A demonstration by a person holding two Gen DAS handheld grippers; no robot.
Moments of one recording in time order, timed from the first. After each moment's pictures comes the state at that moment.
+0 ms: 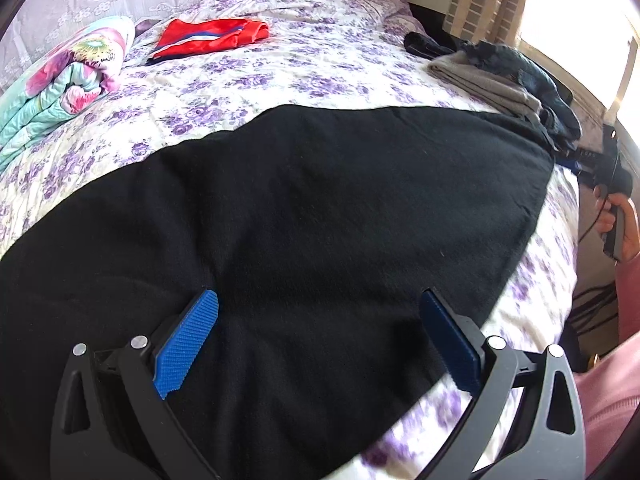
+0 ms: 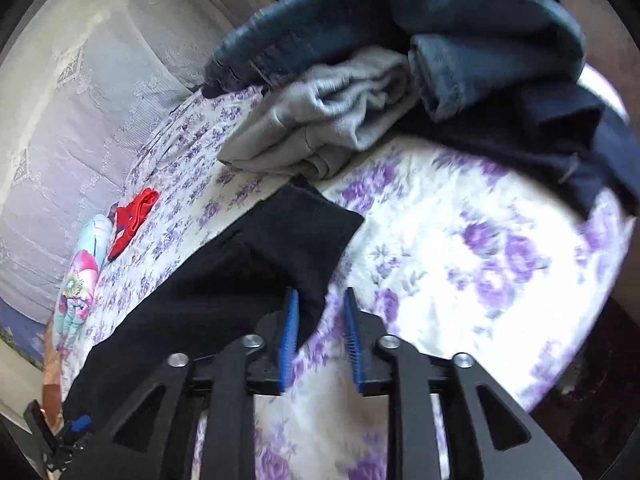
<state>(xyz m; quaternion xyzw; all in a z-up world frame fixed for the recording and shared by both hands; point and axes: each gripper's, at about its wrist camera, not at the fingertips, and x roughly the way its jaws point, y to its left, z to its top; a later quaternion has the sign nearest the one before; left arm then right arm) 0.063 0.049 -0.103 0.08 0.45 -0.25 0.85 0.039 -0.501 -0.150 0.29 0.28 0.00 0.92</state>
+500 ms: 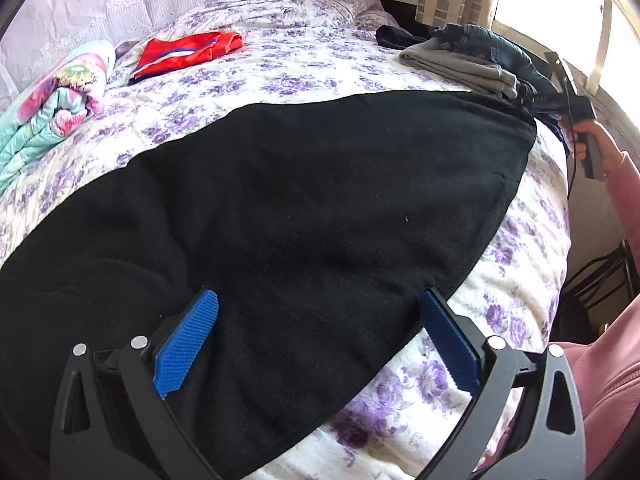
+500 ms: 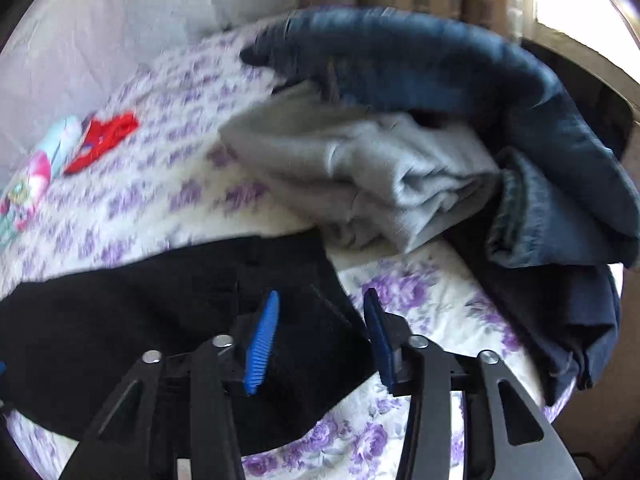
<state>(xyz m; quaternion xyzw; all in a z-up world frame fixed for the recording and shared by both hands) 0.041 0.038 -0.109 0.11 0.43 -0.27 0.85 0.134 -0.483 -0.118 0.08 0.36 0.00 0.93</state>
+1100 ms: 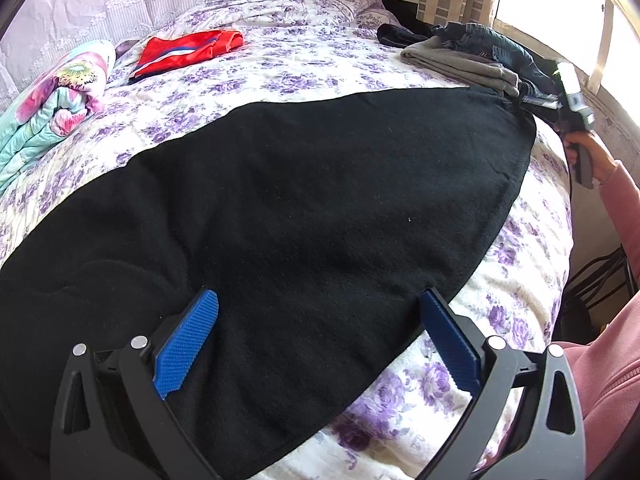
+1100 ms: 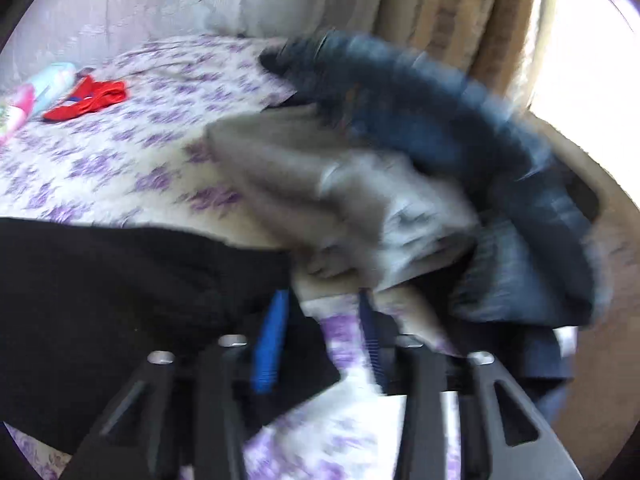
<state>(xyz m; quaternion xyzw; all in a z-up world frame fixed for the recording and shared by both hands) 0.043 0.039 -0.111 0.11 0.43 -0.27 0.85 0.118 -0.464 -0.102 -0.05 0.24 -0.09 0.97</state>
